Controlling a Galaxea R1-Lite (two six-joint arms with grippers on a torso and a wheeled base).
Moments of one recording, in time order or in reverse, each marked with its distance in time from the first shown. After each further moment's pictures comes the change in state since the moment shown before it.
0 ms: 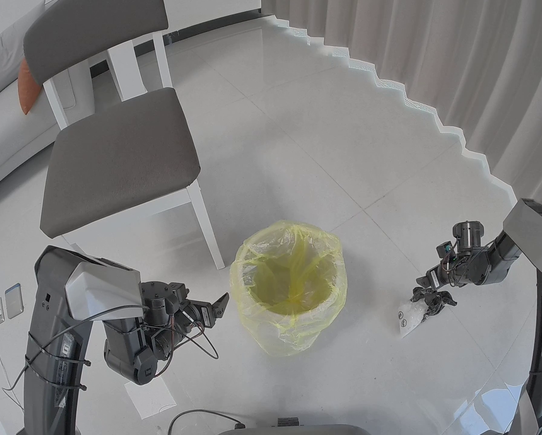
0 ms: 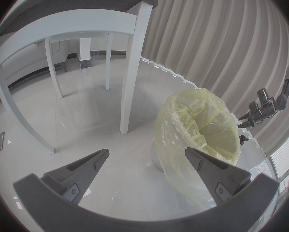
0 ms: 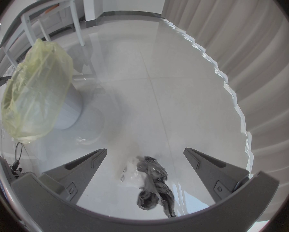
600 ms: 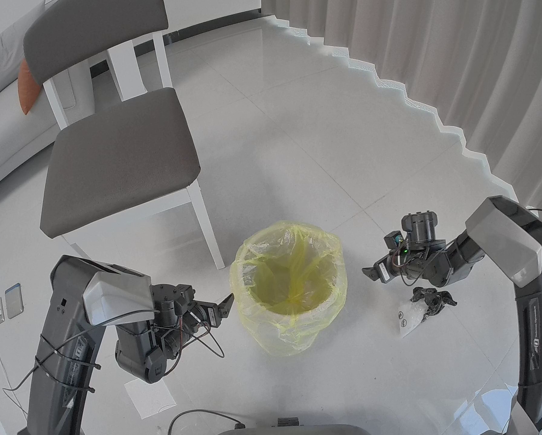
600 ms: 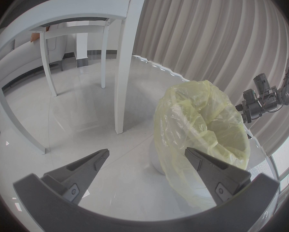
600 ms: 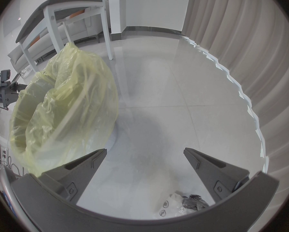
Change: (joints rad) left arm -0.003 0.091 -0.110 0.005 -0.004 0.001; right arm 0.275 0.018 -0.117 -0.025 0.000 0.068
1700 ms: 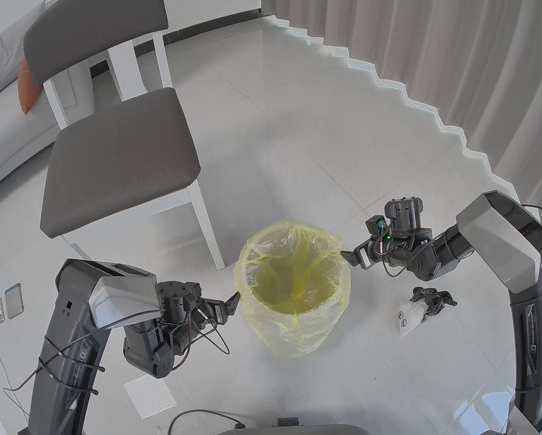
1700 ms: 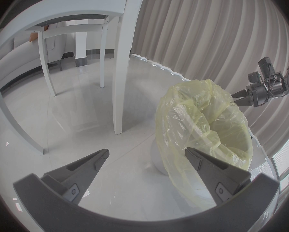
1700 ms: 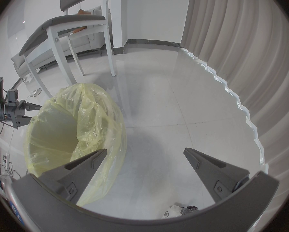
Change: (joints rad) left arm -0.014 0.023 -0.090 0.082 0.008 0.000; right arm 0.086 -0.011 -0.101 -0.006 0.000 0.029
